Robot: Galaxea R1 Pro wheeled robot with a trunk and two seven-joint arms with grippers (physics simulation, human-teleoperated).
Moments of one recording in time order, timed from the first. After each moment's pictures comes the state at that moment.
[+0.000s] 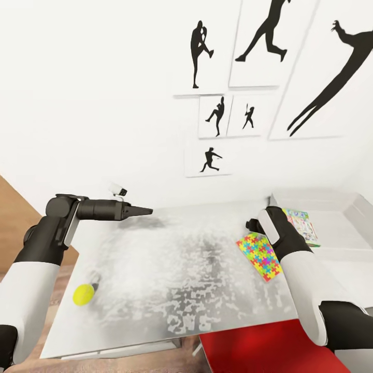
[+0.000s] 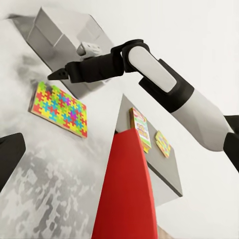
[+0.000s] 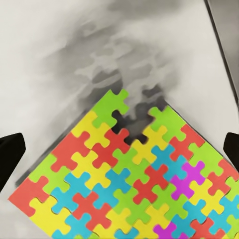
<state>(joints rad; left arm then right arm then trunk) -0.95 0.22 -0.02 -1.18 0.03 1.03 -1.57 -1.03 -0.05 -0.01 -0.75 -0.41 0.88 -0.52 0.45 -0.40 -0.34</state>
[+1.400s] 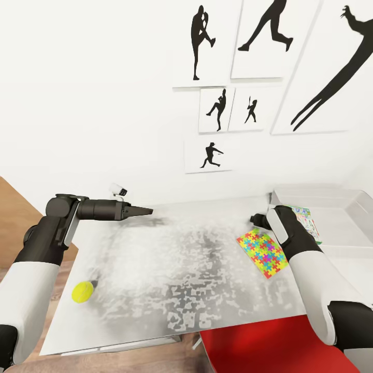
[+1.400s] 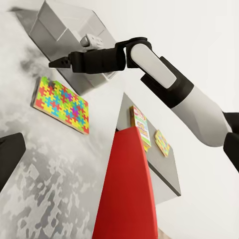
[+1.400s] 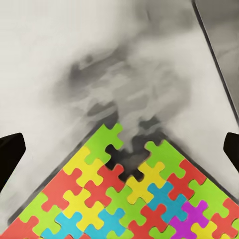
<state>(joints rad) -0.95 0.22 -0.02 -1.18 0.03 1.03 -1.57 -1.03 -0.11 0.00 -0.76 -0.40 0.80 -0.40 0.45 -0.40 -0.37</state>
